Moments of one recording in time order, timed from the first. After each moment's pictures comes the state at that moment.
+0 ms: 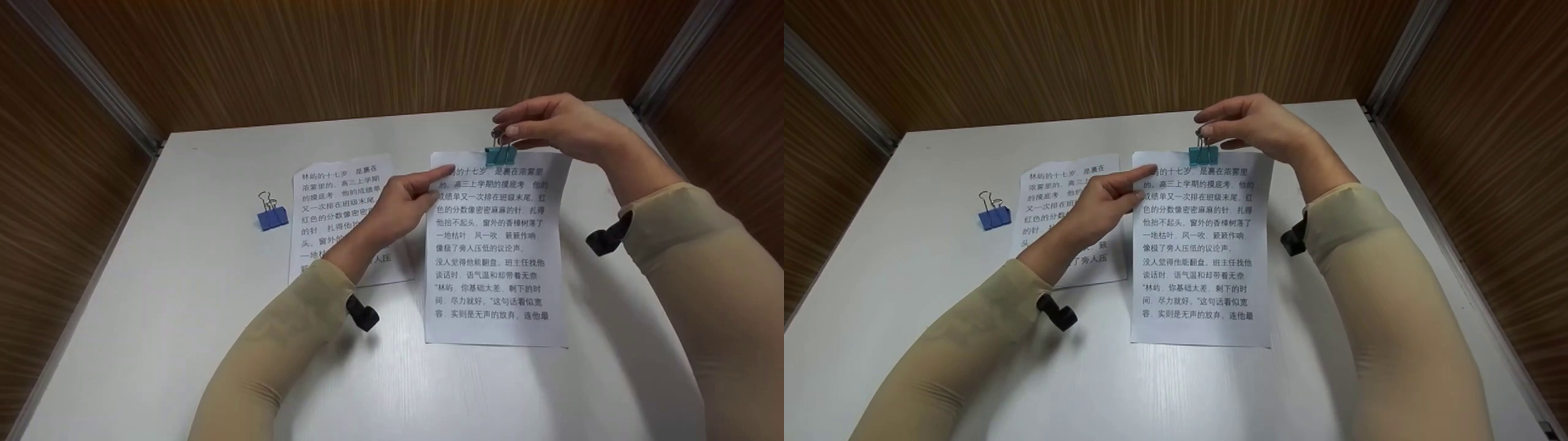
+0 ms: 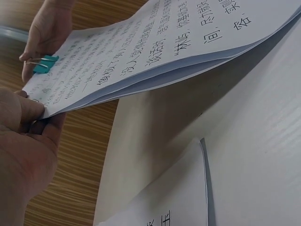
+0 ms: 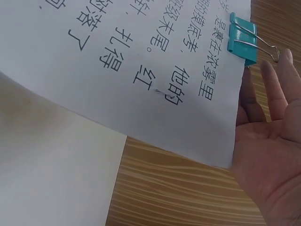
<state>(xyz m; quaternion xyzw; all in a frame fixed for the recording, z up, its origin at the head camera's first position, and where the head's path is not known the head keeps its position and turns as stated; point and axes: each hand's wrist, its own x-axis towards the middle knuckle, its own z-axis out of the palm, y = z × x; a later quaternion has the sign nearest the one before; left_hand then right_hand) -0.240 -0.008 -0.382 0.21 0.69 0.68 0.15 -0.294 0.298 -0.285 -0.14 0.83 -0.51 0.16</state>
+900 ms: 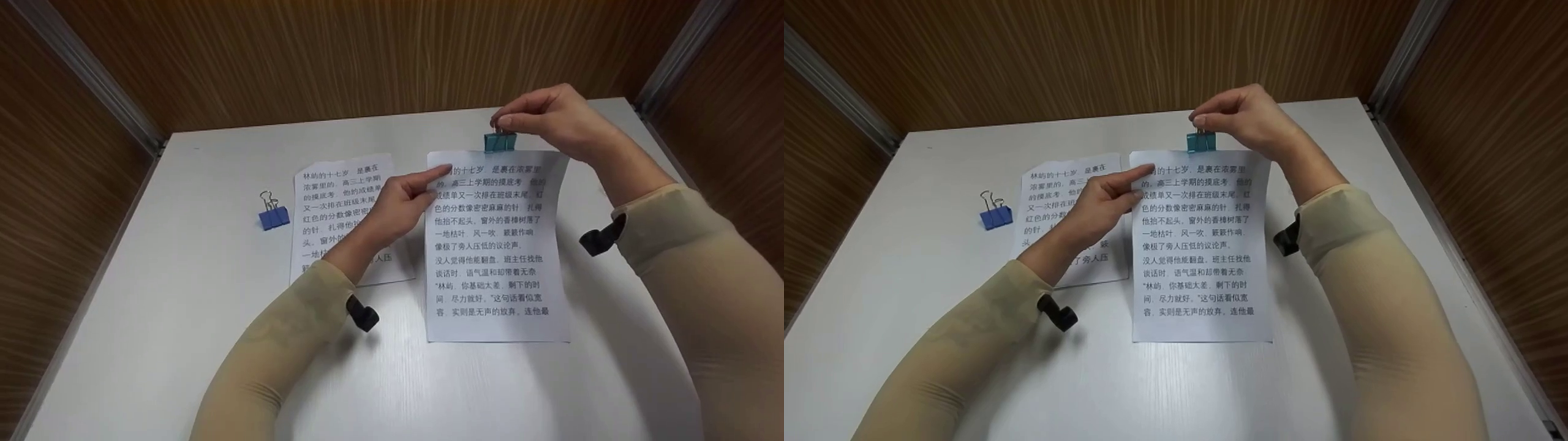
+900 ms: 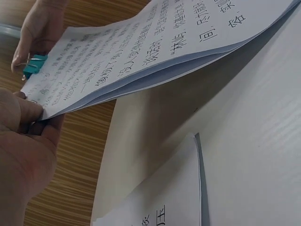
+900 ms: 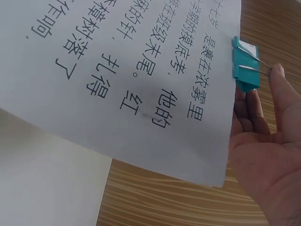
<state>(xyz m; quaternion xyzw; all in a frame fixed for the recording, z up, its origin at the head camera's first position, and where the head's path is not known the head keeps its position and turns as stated) -0.240 -0.011 -0.387 0.21 0.69 0.68 0.13 -0.290 0.283 -0.283 -0.15 0.87 -0.47 0.05</state>
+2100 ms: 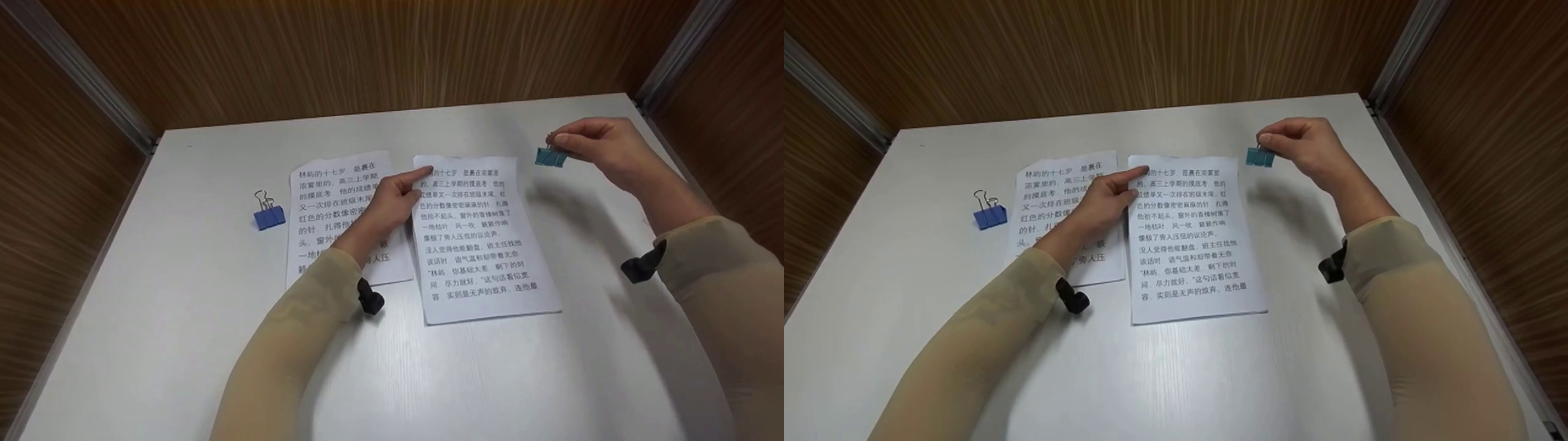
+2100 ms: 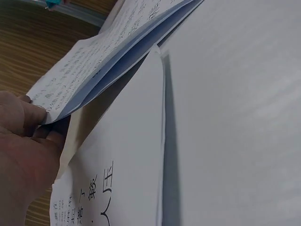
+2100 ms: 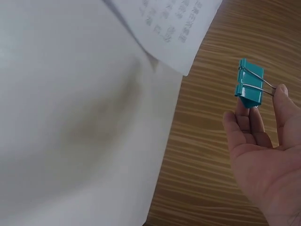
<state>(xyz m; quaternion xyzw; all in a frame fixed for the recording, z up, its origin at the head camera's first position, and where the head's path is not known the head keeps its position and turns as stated) -0.271 -0.012 -0.427 0.10 0.76 0.63 0.13 -0.270 0.365 -0.338 -0.04 0.82 -0.56 0.04</state>
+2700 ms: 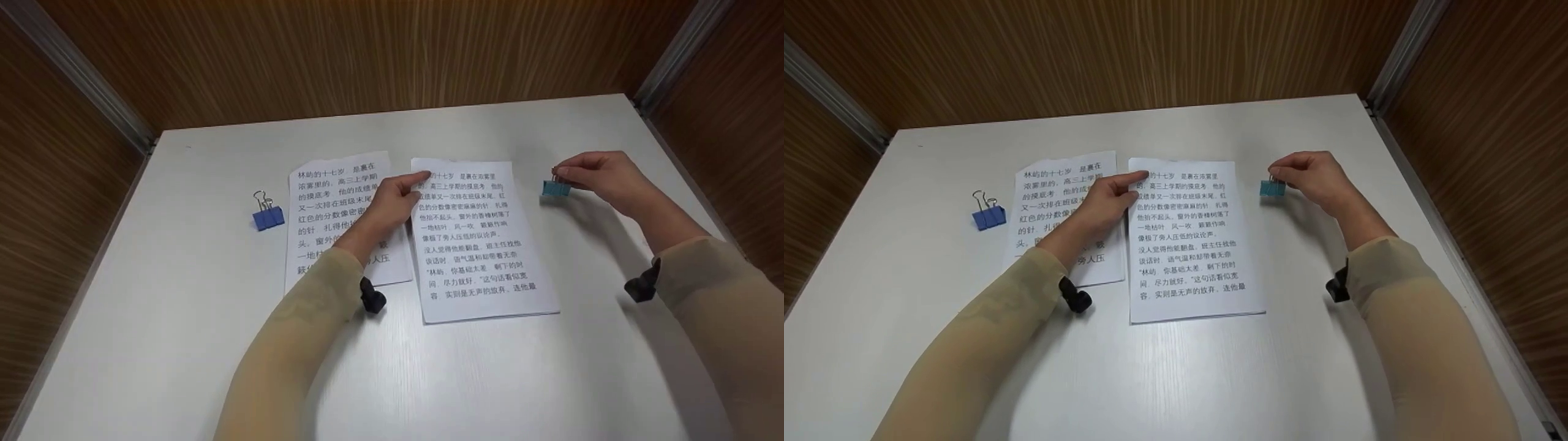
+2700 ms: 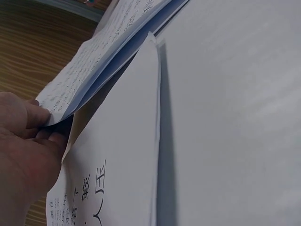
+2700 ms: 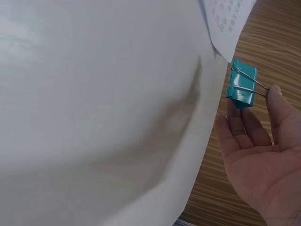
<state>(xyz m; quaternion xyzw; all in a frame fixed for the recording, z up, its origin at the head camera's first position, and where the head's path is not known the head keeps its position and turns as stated) -0.273 -0.011 -0.433 0.07 0.77 0.62 0.15 -0.262 0.389 -0.386 0.01 0.86 -0.50 0.09</state>
